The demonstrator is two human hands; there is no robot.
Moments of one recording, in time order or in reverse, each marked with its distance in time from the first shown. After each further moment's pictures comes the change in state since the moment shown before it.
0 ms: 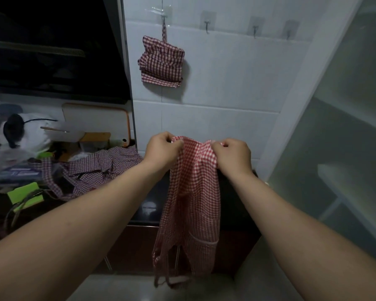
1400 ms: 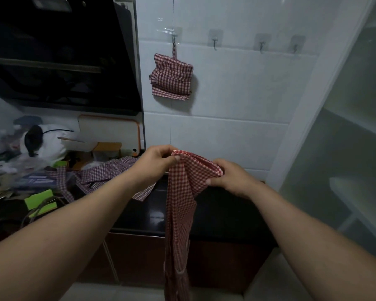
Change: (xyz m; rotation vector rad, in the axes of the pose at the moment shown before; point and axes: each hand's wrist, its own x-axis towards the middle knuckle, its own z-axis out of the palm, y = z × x) left_hand -0.009 0.000 -0.056 0.049 -0.368 0.143; right_hand 0.018 0.036 0.006 -0.084 -0.679 -0.228
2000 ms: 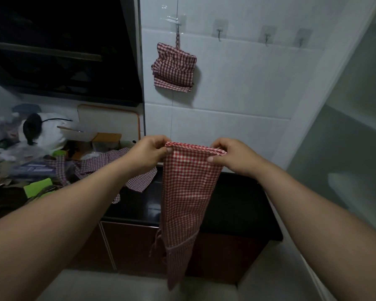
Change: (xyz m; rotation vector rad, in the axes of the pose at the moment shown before) left_hand 0.003 -0.013 -0.020 0.160 0.006 -0.019; right_hand -0.001 -0.040 -0.034 -0.072 0.016 -0.062
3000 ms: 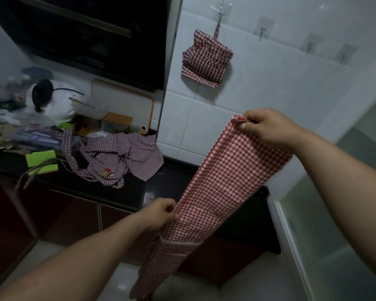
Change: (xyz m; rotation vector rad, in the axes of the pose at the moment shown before) left_hand -0.059 -0.179 0.081 -0.010 -0.252 -0.218; right_hand 0.047 -0.069 -0.051 -0.383 0.005 -0.127
